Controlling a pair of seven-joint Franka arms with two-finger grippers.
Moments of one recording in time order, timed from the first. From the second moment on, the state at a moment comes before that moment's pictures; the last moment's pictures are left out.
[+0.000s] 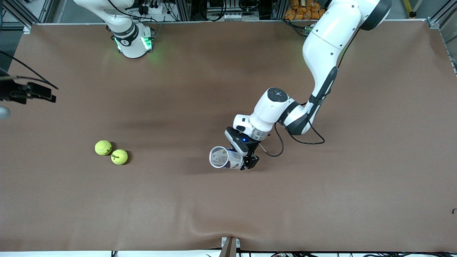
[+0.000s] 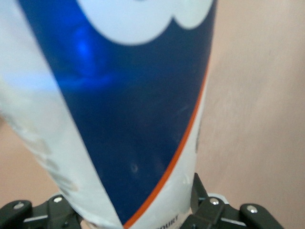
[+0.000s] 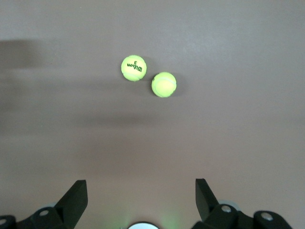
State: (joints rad) left arm -0.47 0.80 -0.19 -1.63 0.34 3.09 0.13; right arm -0.04 0.13 -0.05 -1.51 0.03 1.47 -0.12
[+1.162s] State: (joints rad) left arm -0.51 0.95 -0.19 -1.64 0.34 3.53 0.01; right arm 0.16 0.46 -0.04 -1.76 -0.11 2.10 -0.21
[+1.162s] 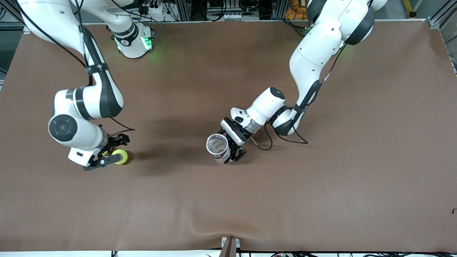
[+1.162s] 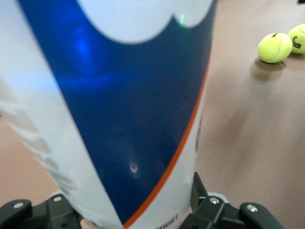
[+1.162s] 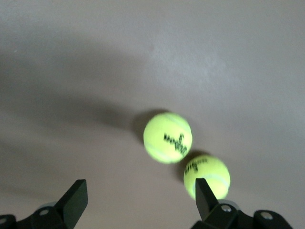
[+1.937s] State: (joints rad) left arm -0.56 0.99 -0.19 -1.64 0.30 3.53 0.01; right arm 0.11 0.59 -0.05 -1.76 -0.11 2.25 -0.31
